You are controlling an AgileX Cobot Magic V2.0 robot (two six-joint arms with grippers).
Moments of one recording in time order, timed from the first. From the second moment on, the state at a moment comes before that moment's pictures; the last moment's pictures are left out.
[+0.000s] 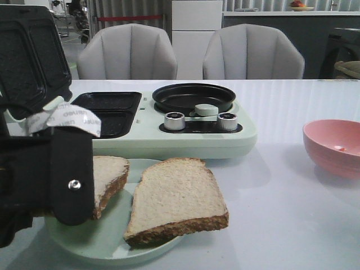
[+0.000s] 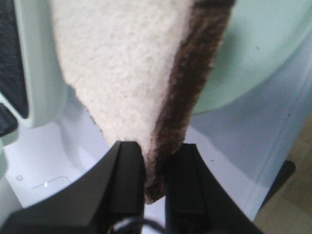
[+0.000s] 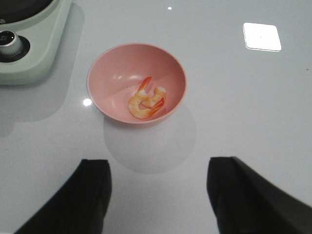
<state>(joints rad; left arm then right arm) -1.17 1.50 -0.51 1.24 0.82 -0.79 0.01 0.61 -0.54 0.00 0.63 0.00</state>
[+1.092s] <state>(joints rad) -0.76 1.52 -1.00 1.46 0.72 -0.58 0.01 0.61 -0.54 0.00 0.63 0.00</state>
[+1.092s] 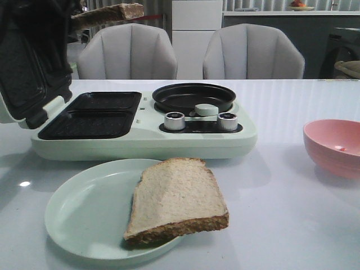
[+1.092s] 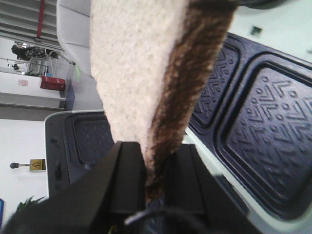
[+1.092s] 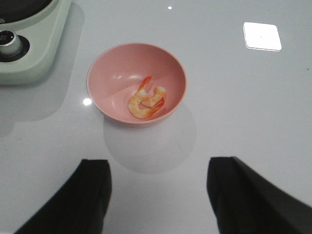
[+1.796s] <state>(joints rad) -0.52 1.97 -1.39 1.29 0.62 -0.33 0.01 0.61 -0.54 0.00 0.63 0.00</state>
